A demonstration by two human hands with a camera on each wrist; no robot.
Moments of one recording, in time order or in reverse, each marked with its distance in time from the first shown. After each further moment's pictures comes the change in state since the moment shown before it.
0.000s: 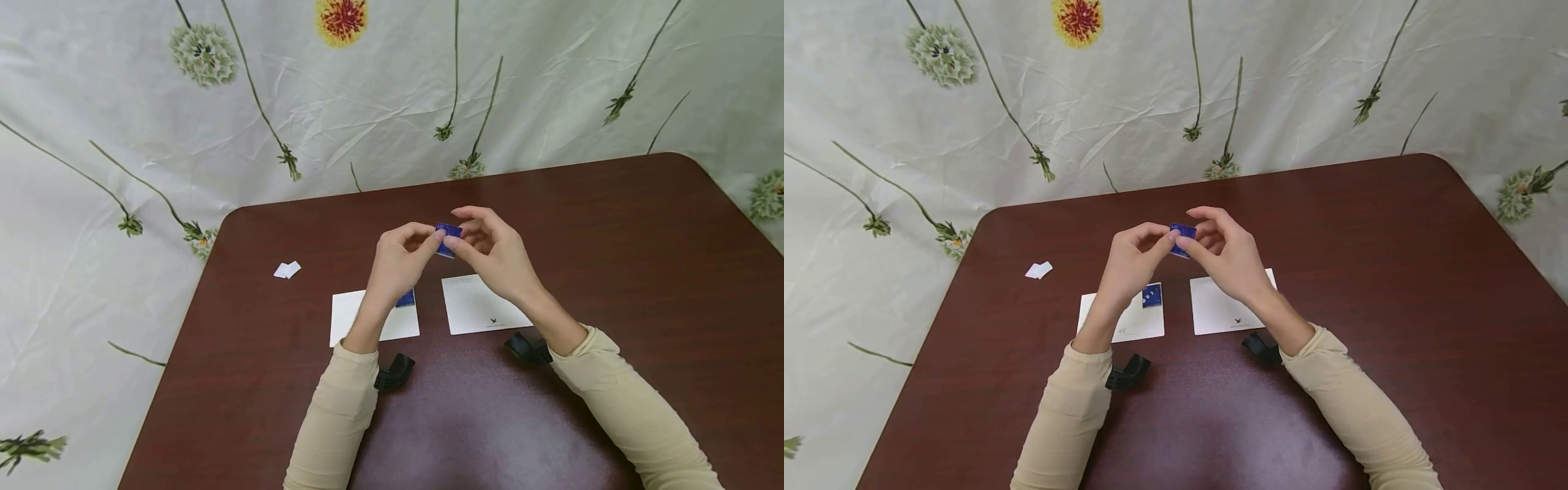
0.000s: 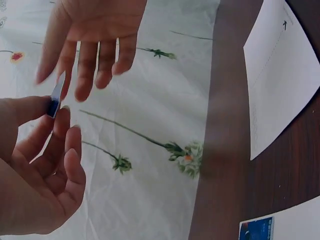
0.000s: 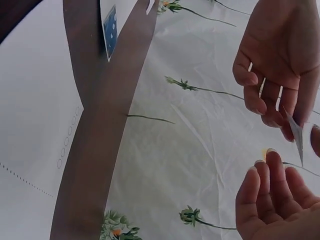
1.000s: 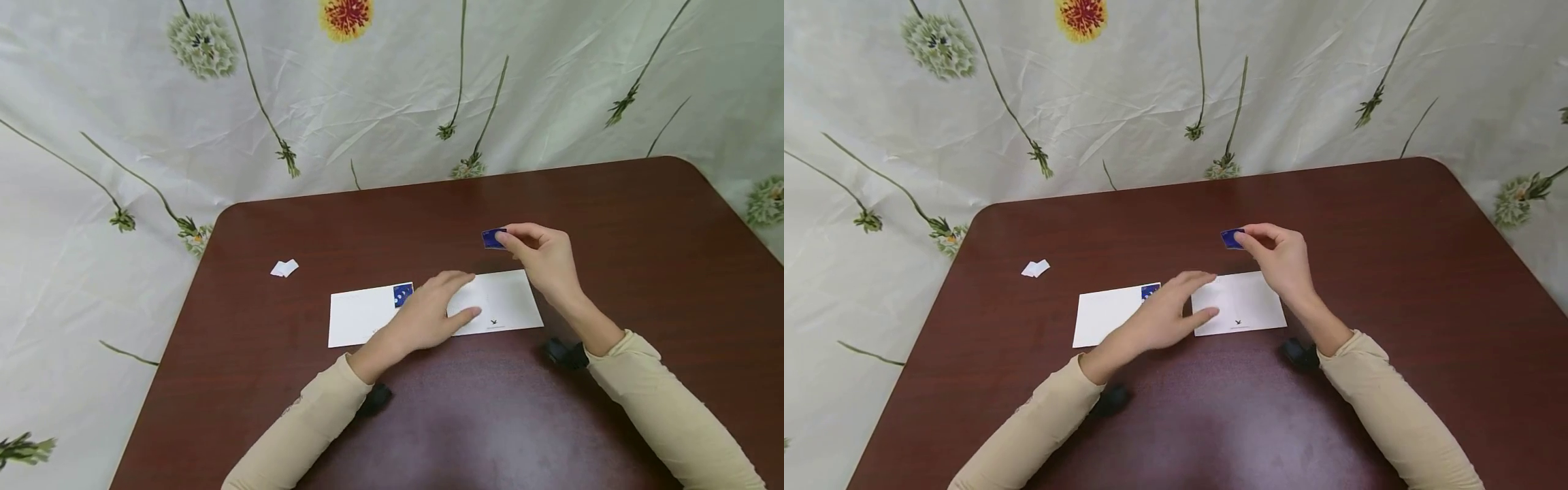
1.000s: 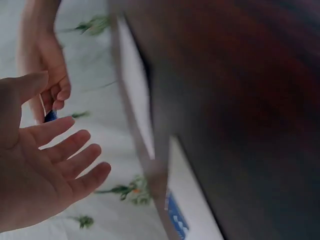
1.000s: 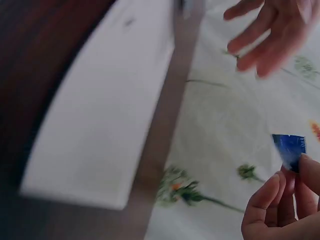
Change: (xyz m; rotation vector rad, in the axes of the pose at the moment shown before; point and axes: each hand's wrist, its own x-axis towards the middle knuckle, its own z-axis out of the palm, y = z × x) left_hand -0.034 -0.028 0.032 0.602 -0.466 0.152; right_hand -0.010 0.034 -0.040 -0.088 0.129 0.235
